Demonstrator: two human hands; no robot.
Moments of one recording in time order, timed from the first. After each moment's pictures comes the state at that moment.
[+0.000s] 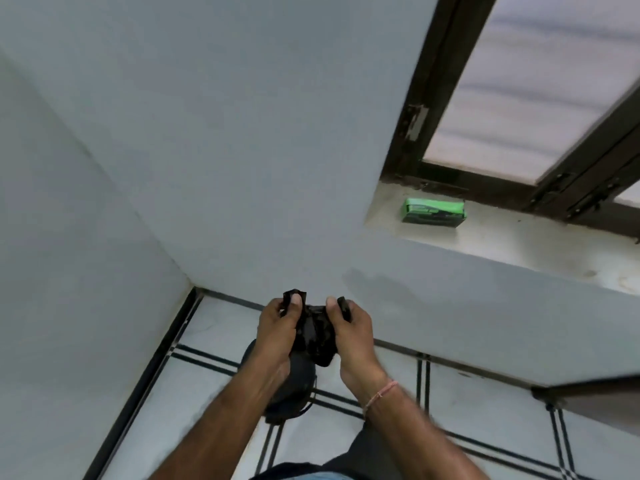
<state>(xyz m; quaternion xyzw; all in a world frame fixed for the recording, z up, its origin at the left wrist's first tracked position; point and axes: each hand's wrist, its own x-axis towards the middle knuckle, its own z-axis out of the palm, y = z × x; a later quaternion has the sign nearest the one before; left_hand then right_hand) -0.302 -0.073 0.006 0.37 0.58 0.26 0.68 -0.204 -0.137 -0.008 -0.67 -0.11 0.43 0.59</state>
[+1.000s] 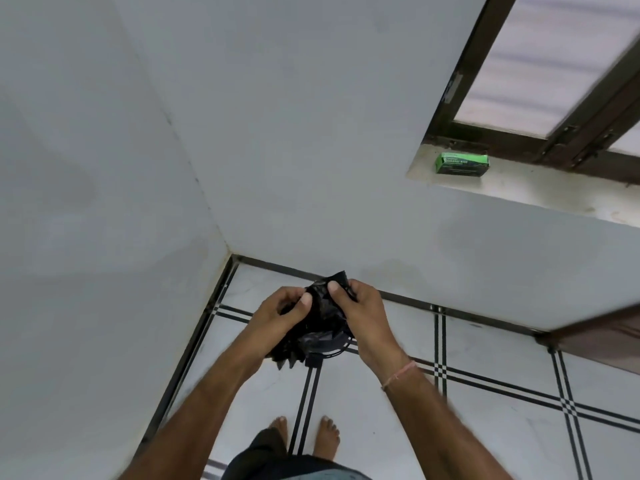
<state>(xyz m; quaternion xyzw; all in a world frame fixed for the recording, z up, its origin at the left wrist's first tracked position) -0.566 -0.138 0.065 0.56 0.43 0.12 0.70 -0.404 -0.215 0.039 -0.66 -0.21 0.43 0.58</state>
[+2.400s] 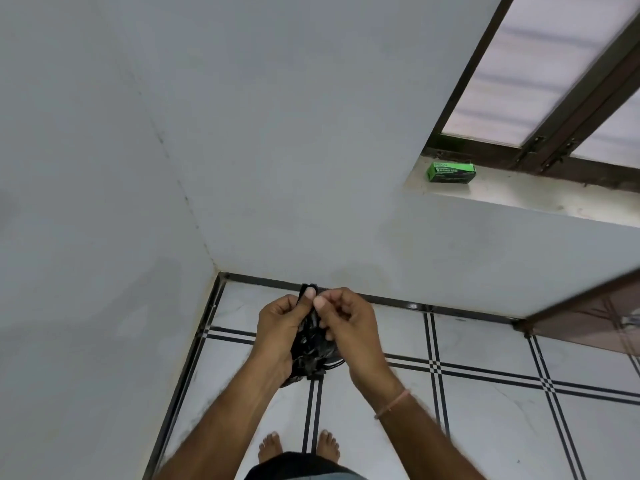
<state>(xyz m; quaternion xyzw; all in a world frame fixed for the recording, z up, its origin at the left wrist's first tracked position) -0.597 -0.093 0.069 0.36 0.45 0.23 0.79 -0.501 -0.177 0.068 -0.70 -0.25 0.30 0.59</state>
